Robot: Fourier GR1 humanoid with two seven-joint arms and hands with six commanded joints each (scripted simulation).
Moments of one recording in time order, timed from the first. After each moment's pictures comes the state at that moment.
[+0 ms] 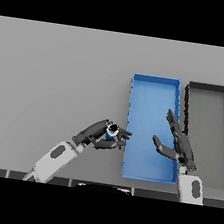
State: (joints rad) left arm -0.27 0.14 -0.60 -1.60 0.13 -0.15 0.00; right arm 0.11 -0.22 0.05 -1.75 -0.05 0.25 -0.12
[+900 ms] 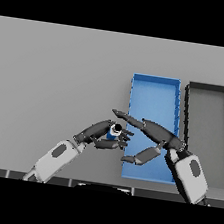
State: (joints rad) left arm -0.29 0.13 -0.60 -1.59 0.12 -0.17 -0.02; right arm -0.32 -0.37 0.29 -1.99 -0.45 0.55 0.31
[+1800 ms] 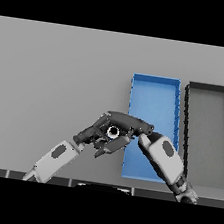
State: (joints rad) left arm -0.28 0.14 -0.60 -1.59 0.06 -0.20 -0.03; right arm -0.57 -0.18 0.42 -1.79 -0.46 0.56 0.37
